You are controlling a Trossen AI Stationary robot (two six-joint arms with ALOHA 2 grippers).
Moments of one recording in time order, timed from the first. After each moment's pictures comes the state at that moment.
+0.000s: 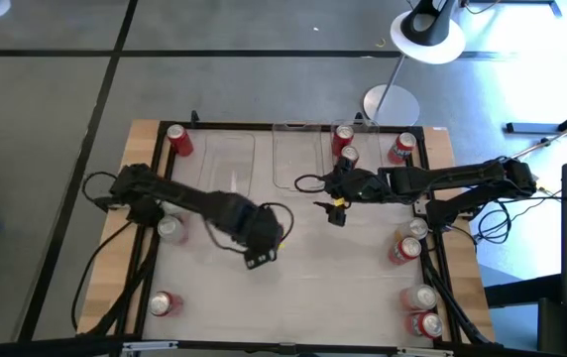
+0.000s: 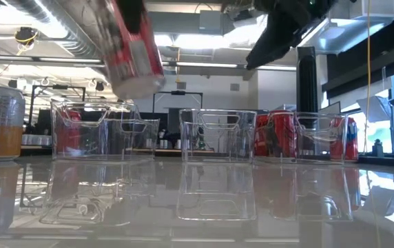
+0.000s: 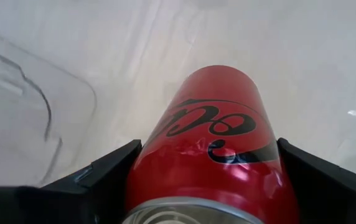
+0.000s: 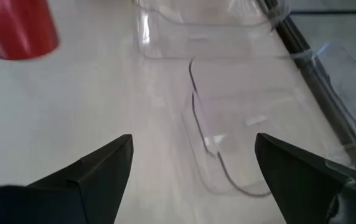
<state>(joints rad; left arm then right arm) -0.28 1.85 1.79 -1.39 -0.17 -0.69 0.04 1.30 0.99 -0.40 0.26 0.04</state>
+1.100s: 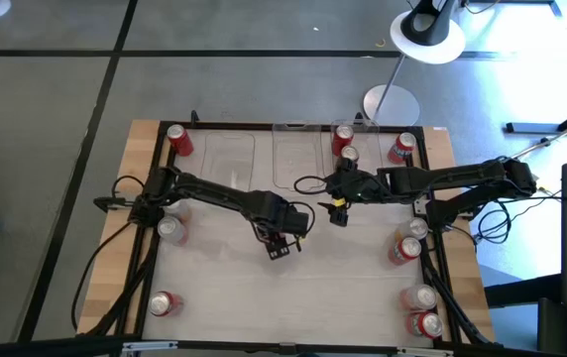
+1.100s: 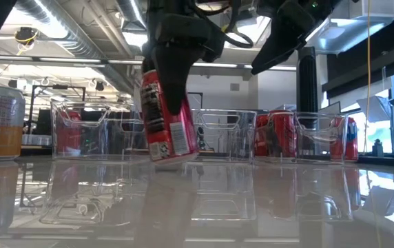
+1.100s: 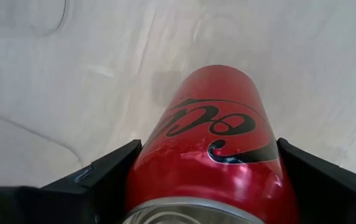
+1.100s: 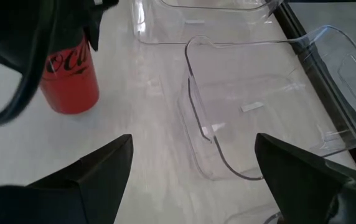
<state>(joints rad) -0.15 2.06 1.77 -1.21 -0.13 -0.52 0.04 1.30 0.99 -0.45 0.27 0.05</state>
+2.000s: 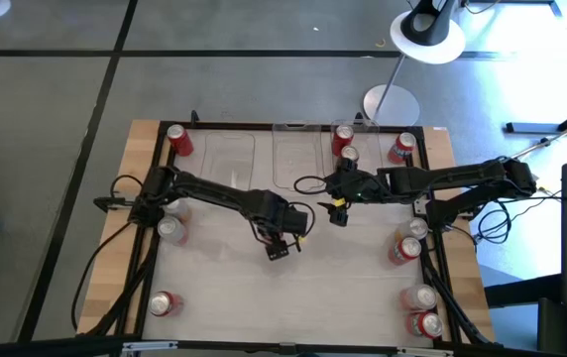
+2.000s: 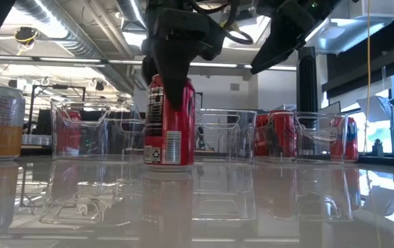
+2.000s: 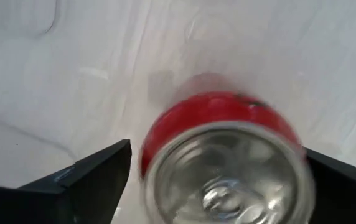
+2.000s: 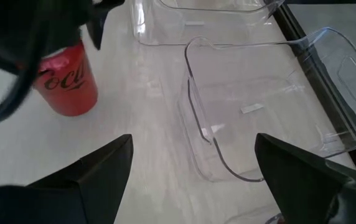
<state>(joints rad) -0.14 2.05 1.76 -1.20 -0.11 -0.50 0.04 1.30 0.99 -0.45 0.27 0.05</state>
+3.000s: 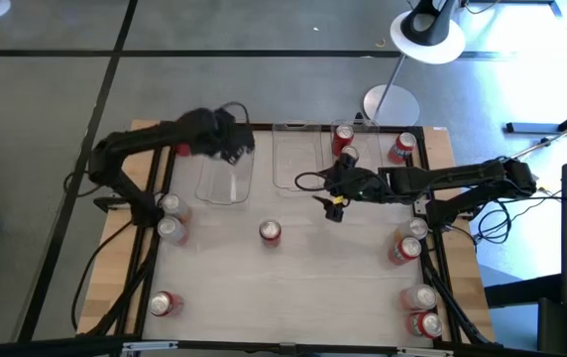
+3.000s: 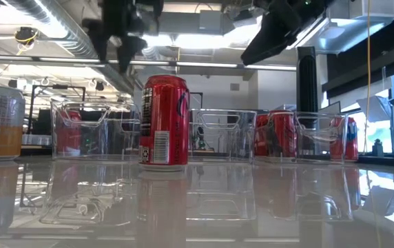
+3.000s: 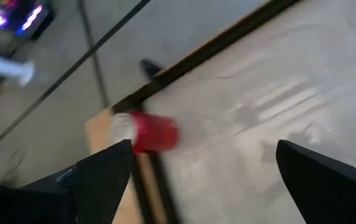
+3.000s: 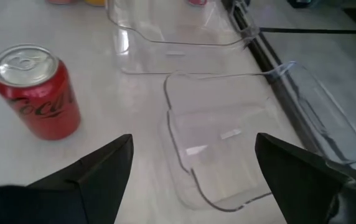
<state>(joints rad) 0.33 1.59 1.60 -1.57 -0.71 -0.74 0.04 1.30 0.99 -0.34 0.35 -0.01</state>
